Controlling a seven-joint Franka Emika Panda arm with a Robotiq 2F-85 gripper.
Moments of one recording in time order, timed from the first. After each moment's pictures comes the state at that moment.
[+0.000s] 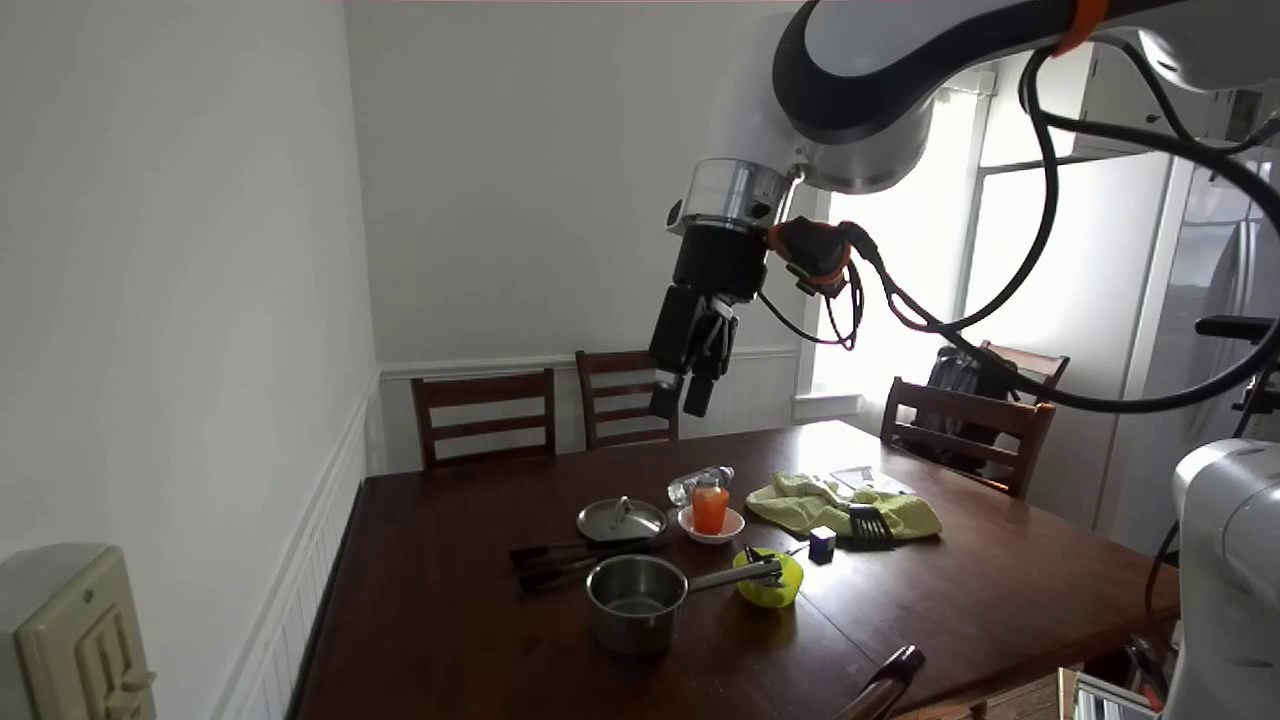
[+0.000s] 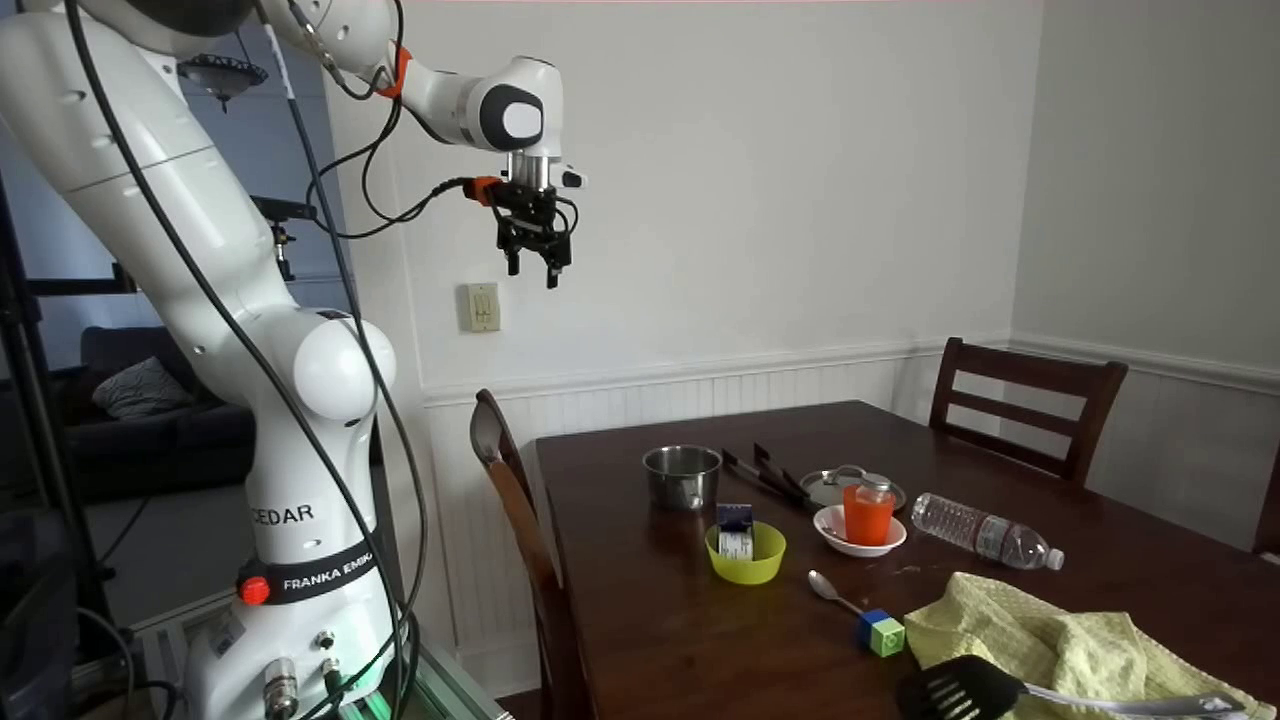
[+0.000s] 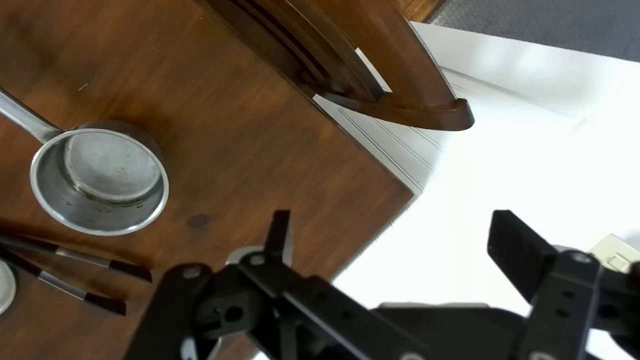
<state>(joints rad) 0.22 -0.45 0.05 -2.28 0.29 1.99 -0.04</state>
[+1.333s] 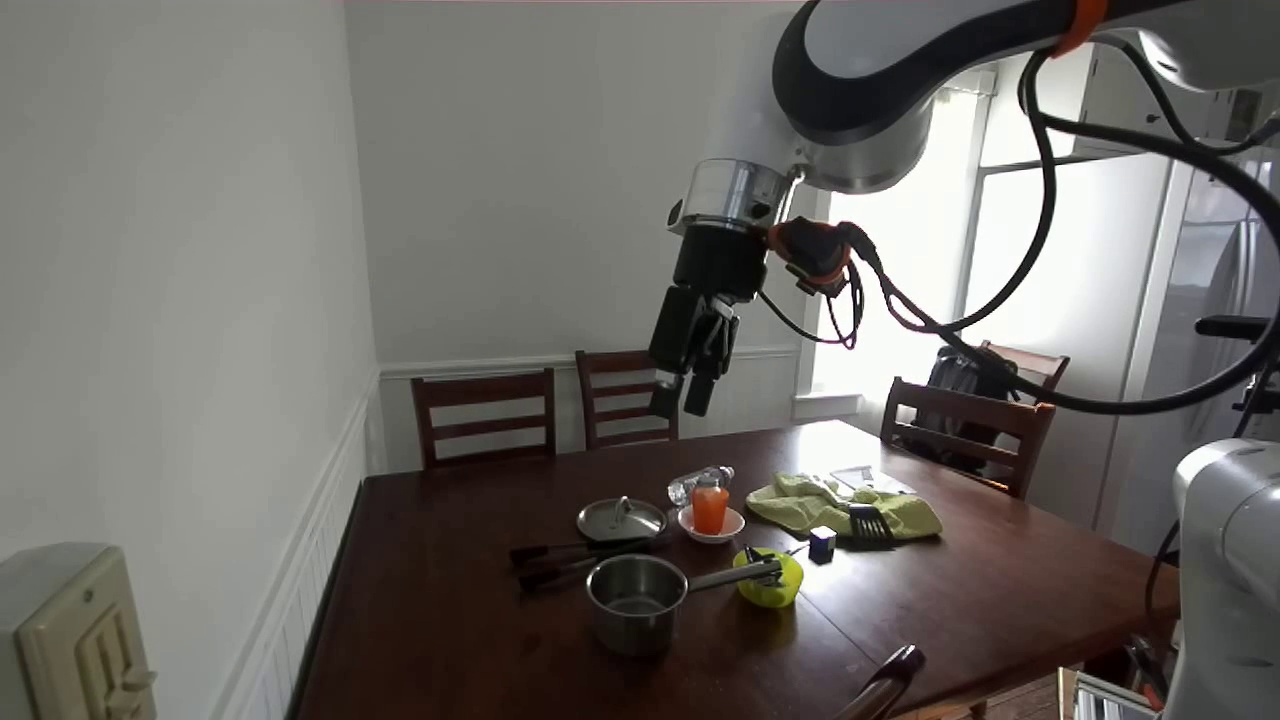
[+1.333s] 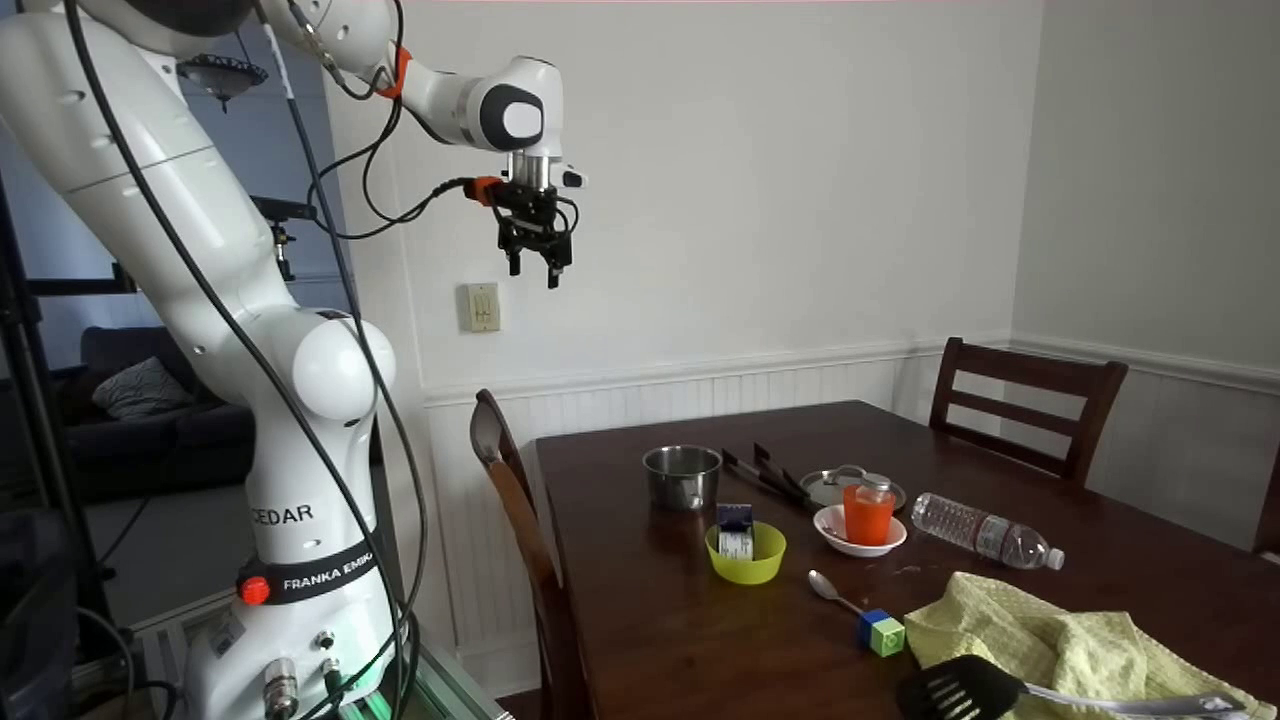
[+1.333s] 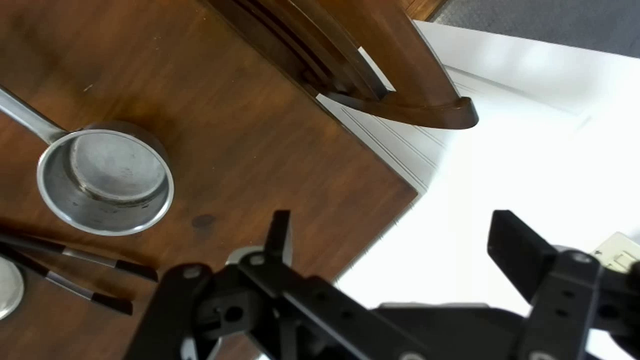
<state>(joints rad) 0.21 -0.45 0.05 -2.28 0.29 2.00 -0.03</state>
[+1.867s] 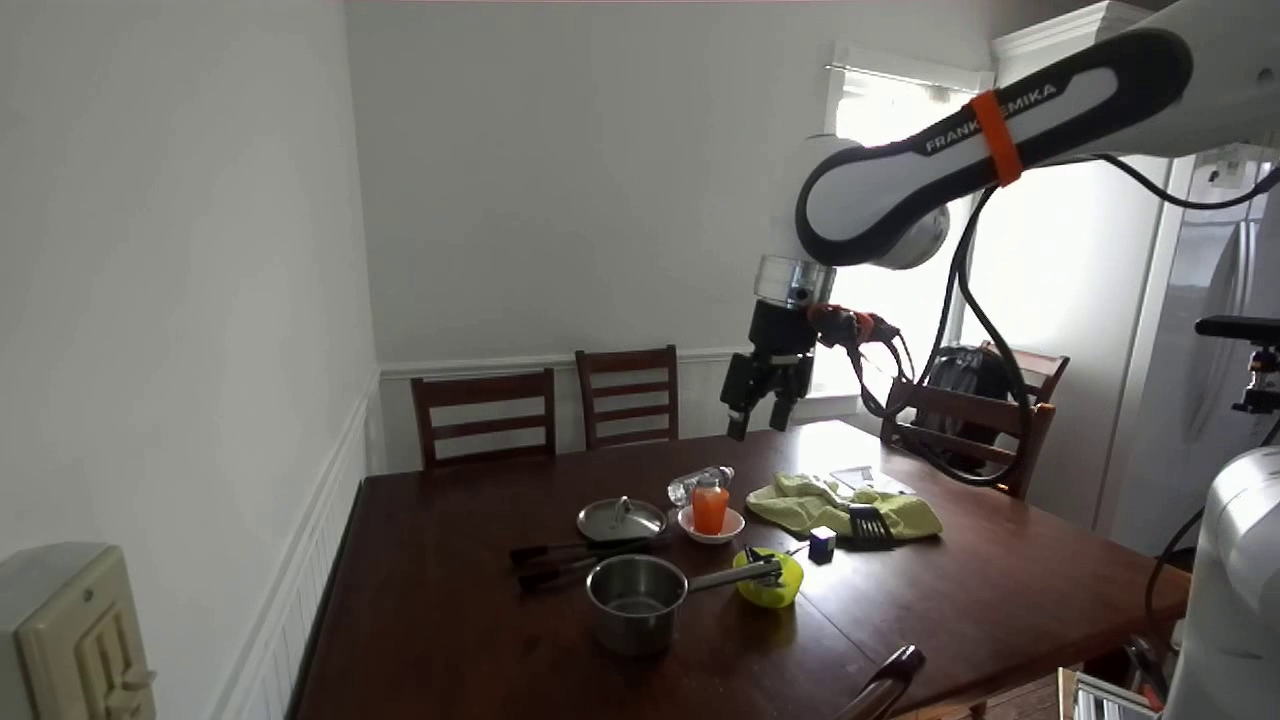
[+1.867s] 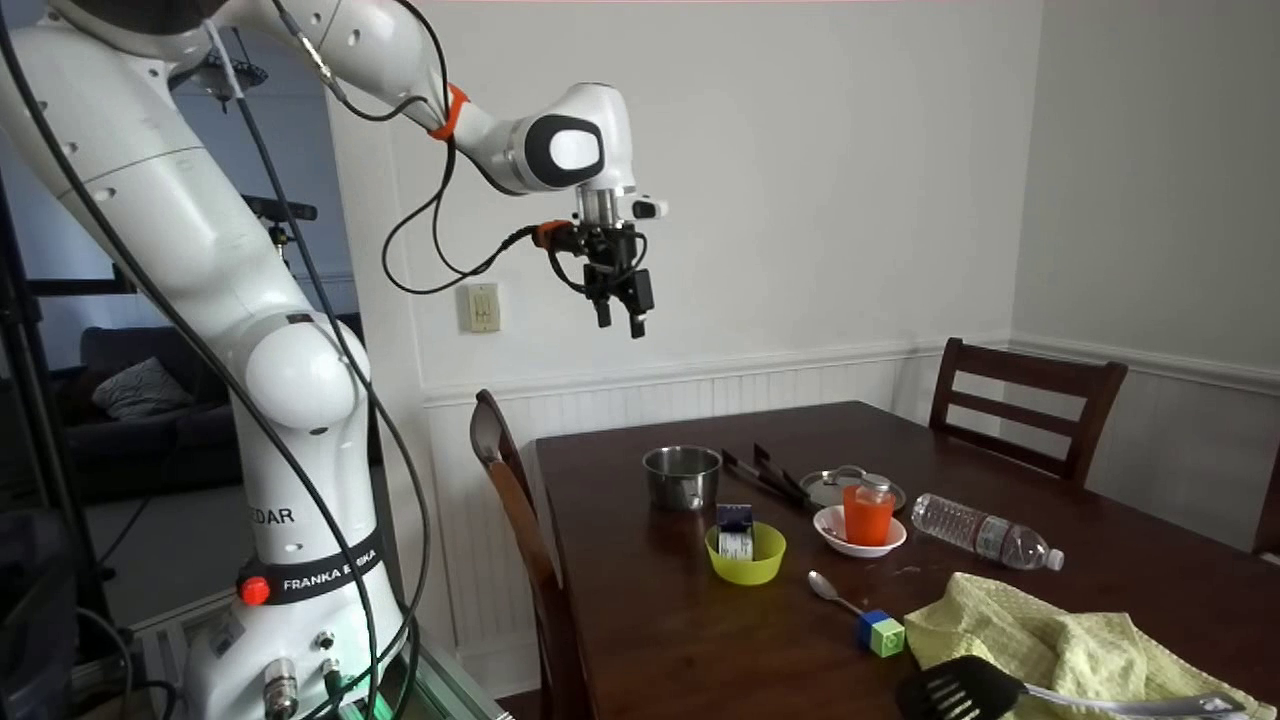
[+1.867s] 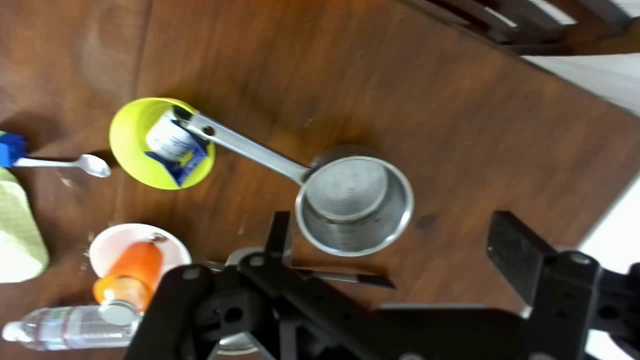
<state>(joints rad) -0.07 -0.45 -0.03 -2.46 0.08 2.17 0.05</state>
